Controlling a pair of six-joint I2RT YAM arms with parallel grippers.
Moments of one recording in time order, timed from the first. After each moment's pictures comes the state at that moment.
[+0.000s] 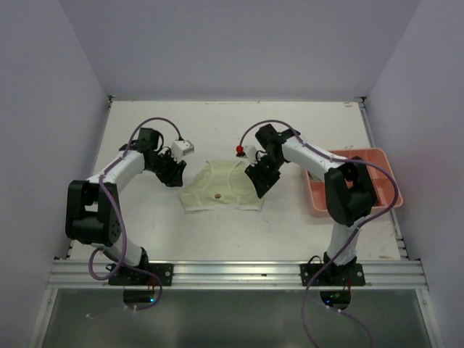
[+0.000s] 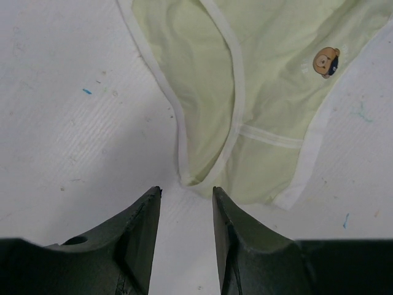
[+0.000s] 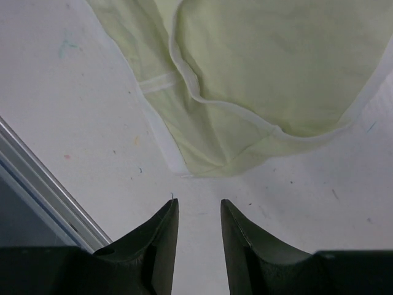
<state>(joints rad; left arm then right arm) -0.09 1.58 1.03 -0.67 0.55 0.65 0.52 1.87 1.46 -0.99 -0.41 -0.34</state>
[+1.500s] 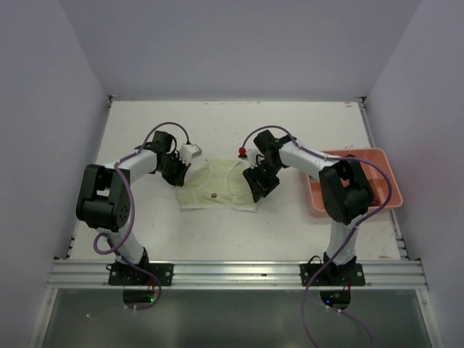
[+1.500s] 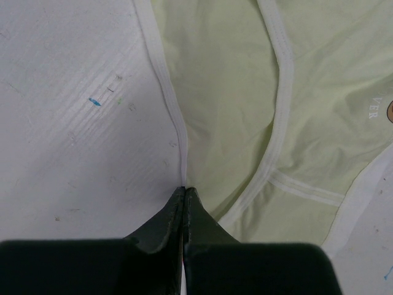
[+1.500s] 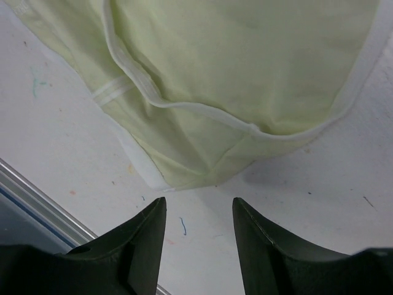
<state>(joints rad) -0.17 1.75 1.03 -0.51 0.36 0.53 0.51 1.91 1.35 -0.87 -0.36 -0.12</state>
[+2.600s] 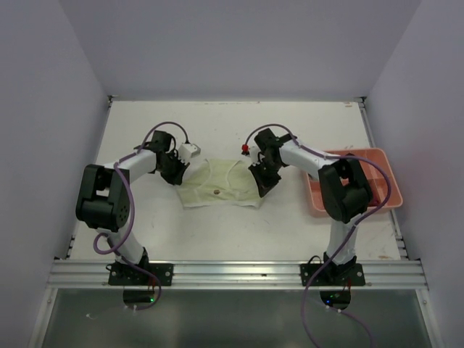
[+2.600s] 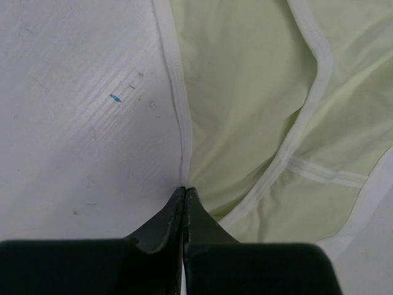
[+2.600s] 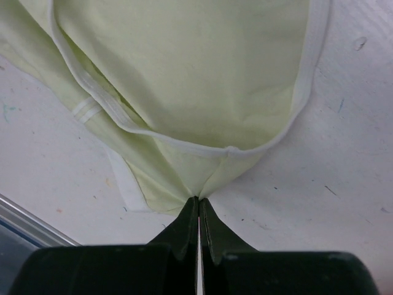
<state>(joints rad) -0.16 1.75 1.03 -0.50 0.32 0.54 0.52 1.93 1.37 -0.86 -0.28 -0.04</state>
